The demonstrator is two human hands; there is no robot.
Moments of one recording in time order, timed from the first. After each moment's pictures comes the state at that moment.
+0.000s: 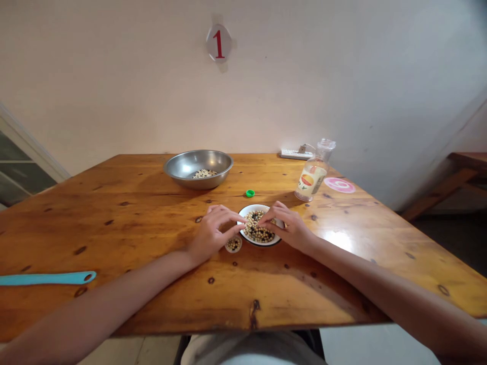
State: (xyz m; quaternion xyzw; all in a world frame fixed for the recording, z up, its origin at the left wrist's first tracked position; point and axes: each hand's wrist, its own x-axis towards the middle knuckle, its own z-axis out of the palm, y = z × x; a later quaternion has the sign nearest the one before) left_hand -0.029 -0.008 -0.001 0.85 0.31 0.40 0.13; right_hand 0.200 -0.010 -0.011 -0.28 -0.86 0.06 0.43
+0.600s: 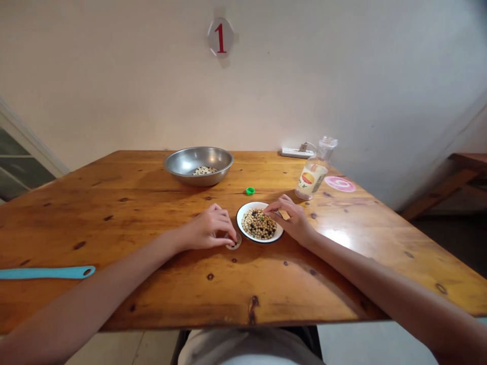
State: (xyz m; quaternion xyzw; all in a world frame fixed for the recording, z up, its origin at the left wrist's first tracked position) left_hand -0.054 0.017 0.007 0.97 0.16 0.15 0.13; right_hand 0.207 0.000 -0.018 -0.31 -0.82 0.03 0.48
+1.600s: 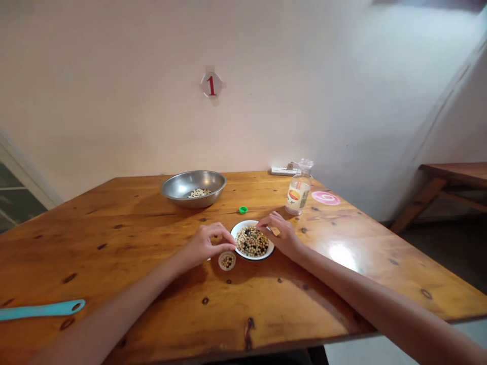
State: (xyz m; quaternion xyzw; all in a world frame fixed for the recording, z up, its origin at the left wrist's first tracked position) left_hand -0.041 0.005 0.015 0.86 0.30 0.29 0.29; right_hand 0.205 0.002 -0.020 -0.31 -0.81 -0.01 0.50
